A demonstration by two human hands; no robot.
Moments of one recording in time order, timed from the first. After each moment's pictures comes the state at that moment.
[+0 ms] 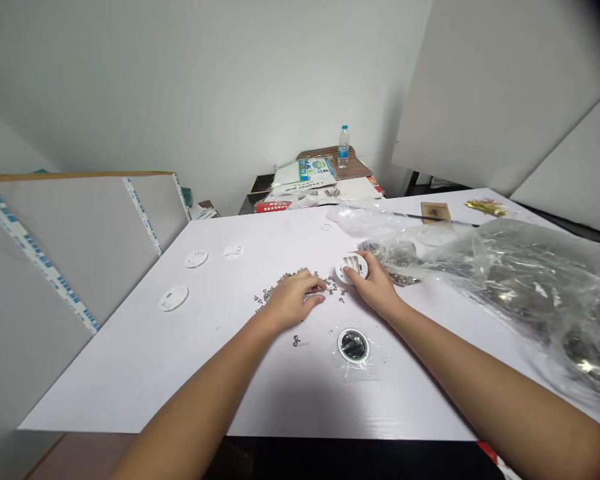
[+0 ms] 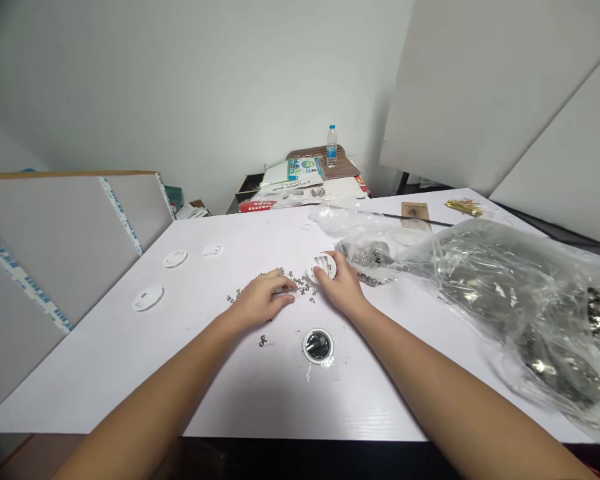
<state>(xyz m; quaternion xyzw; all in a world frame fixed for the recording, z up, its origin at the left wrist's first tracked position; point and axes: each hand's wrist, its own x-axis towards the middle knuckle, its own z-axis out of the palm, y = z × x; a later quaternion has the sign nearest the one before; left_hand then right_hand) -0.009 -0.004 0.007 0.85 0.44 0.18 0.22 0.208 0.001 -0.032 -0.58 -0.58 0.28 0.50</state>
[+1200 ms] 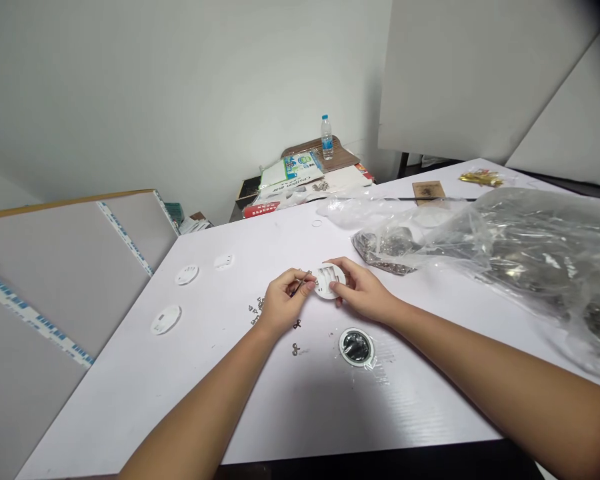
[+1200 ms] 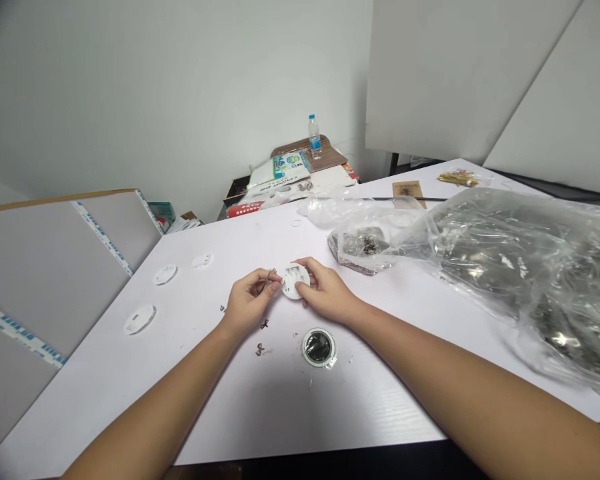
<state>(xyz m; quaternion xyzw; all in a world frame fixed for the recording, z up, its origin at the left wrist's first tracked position) 0.000 0.003 -0.014 0.69 0.44 0.41 0.41 0.198 -0.013 -0.028 -0.40 -0.63 0.48 0.46</state>
